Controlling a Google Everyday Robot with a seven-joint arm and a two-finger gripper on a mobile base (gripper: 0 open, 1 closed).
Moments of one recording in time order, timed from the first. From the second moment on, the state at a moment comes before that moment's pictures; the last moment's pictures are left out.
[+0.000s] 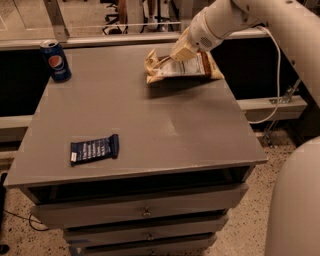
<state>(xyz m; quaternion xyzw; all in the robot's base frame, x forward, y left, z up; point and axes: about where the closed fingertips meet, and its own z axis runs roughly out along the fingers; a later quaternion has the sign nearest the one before) 0.730 -0.063 0.923 -0.62 0.68 0.08 0.38</state>
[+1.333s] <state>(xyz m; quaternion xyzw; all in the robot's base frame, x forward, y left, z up) 0.705 -0.050 0.988 -0.62 0.64 0.12 0.44</state>
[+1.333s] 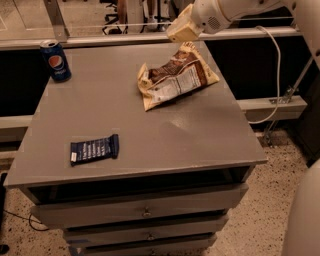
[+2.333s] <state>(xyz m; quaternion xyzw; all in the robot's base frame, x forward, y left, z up) 0.699 -0.104 0.963 -0.54 0.68 0.07 0.49</state>
